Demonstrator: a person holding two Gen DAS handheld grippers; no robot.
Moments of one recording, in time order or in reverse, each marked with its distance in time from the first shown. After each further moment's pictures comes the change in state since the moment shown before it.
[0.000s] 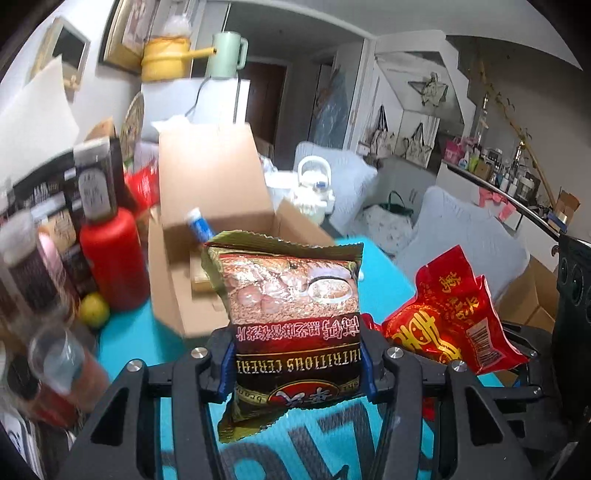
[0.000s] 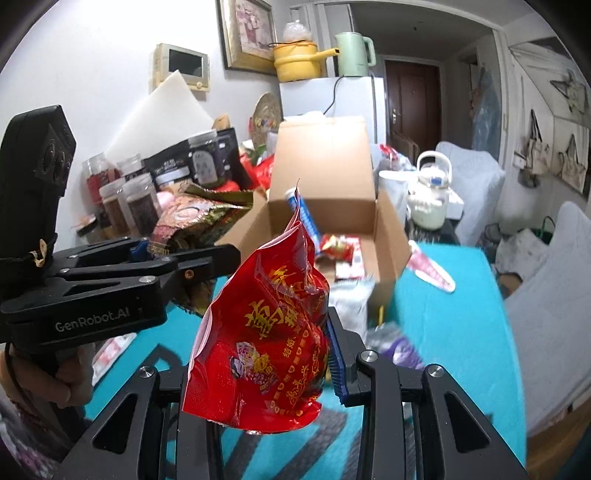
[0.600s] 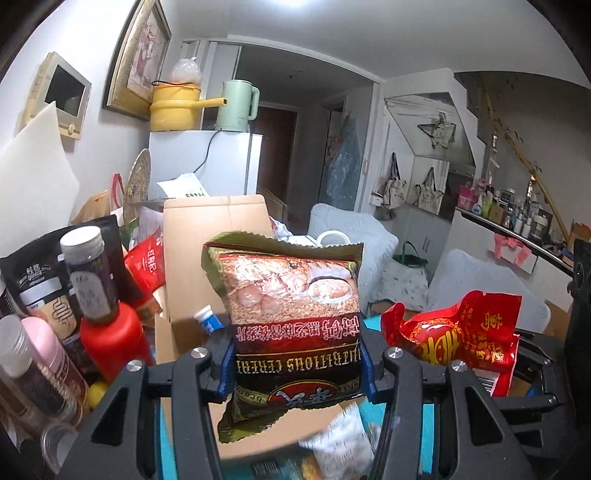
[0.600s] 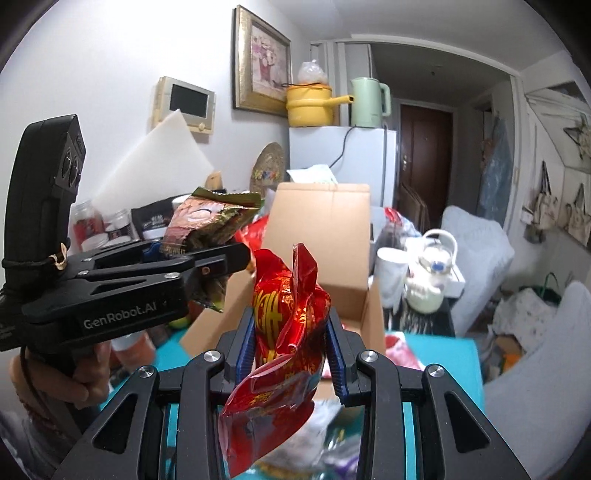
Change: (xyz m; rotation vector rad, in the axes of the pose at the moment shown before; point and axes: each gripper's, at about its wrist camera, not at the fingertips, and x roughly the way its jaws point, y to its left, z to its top) left arm 0.036 0.018 0.088 -0.014 -0.187 0.050; right arm 0.029 -0.028 0.089 -0.096 -0.139 -0.002
